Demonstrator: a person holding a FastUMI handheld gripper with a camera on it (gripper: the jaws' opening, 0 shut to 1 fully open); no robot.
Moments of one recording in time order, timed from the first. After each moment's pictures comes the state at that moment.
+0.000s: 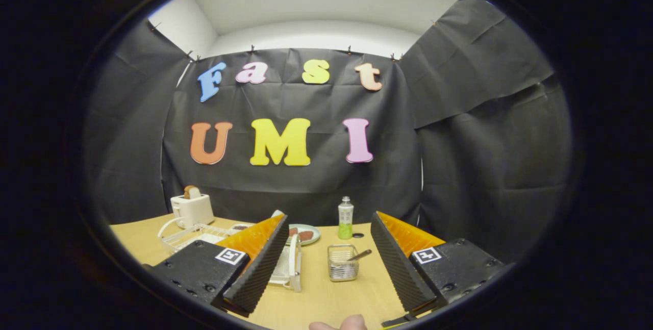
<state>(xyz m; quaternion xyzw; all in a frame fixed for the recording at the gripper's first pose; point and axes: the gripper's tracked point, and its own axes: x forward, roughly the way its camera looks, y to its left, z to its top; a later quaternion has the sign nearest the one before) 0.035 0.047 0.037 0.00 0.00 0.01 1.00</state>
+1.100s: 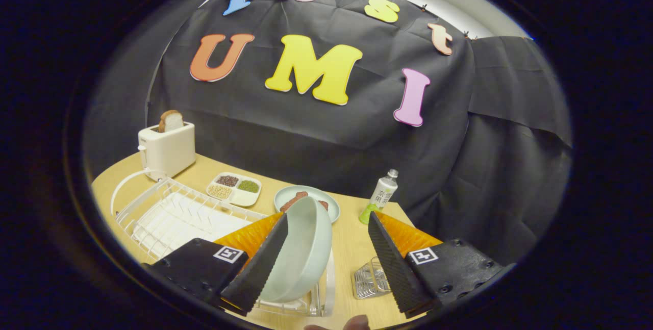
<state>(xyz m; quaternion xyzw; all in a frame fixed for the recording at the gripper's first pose) 0.232 0.159 -0.028 -0.16 0.21 -0.01 0.96</state>
